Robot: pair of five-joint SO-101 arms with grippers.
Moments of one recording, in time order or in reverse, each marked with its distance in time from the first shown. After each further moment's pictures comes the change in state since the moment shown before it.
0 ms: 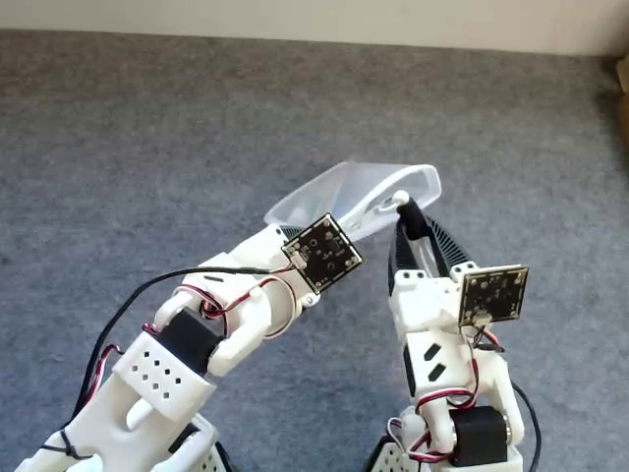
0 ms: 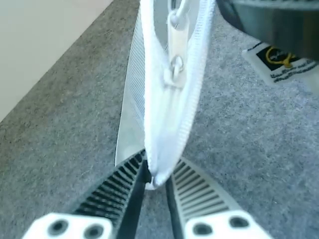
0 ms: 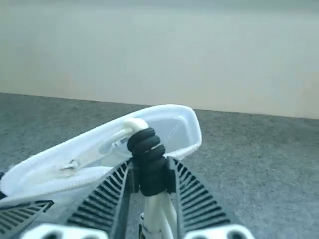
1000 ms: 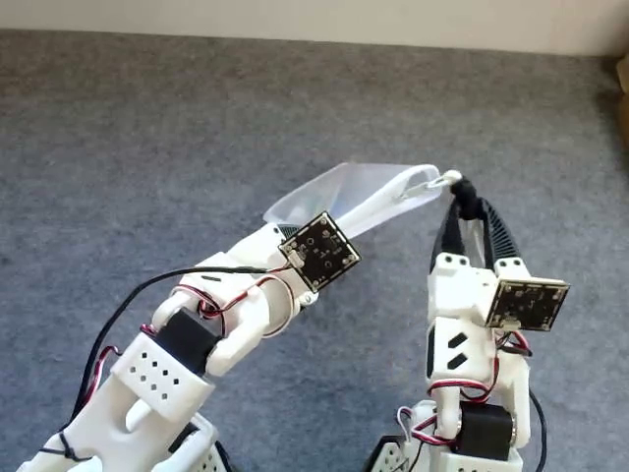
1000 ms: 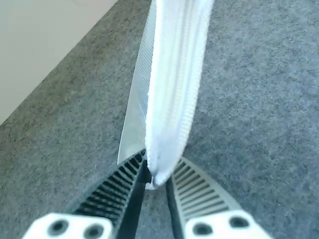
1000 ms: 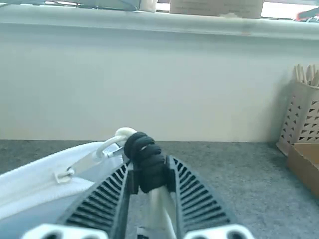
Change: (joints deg) left arm -1.7 -0.6 0.0 0.0 0.0; right arm 14.0 0.1 1.3 -10.2 2.4
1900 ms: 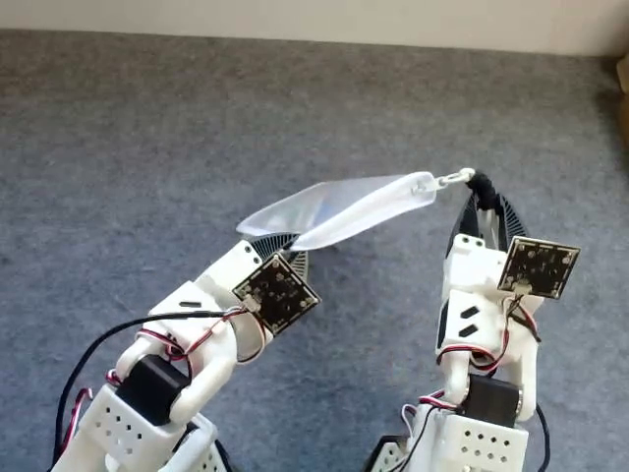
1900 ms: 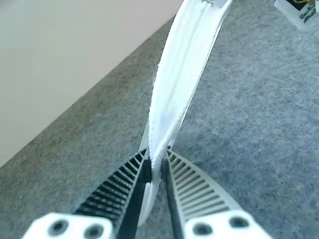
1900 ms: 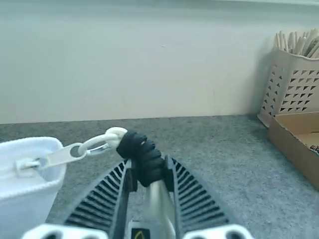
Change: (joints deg) left arm -1.8 -22.3 10.1 0.2 0.2; right arm 5.9 17.8 -0.1 -7.6 0.2
